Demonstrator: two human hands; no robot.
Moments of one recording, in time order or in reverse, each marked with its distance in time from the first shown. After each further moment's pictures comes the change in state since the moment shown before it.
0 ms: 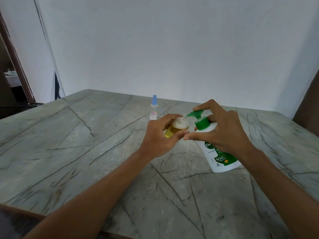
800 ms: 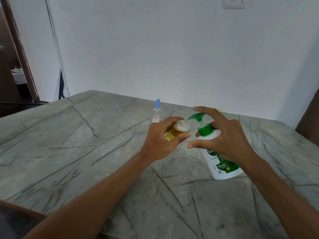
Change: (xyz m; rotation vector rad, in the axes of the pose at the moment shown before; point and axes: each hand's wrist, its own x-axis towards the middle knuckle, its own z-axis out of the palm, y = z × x) left_hand 0.003 0.001 -0.003 -0.037 0.042 -0.016; right_hand 0.001 0.000 -0.002 -0.027 -0.067 -0.035
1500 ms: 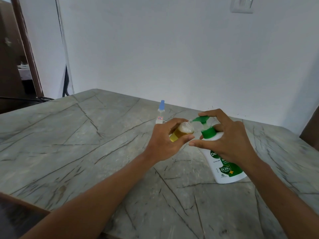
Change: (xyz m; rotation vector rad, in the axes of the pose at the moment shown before) left_hand 0.000 -0.004 0.001 -0.004 0.011 -0.008; right_hand 0.006 -0.004 0.003 0.019 0.035 0.031
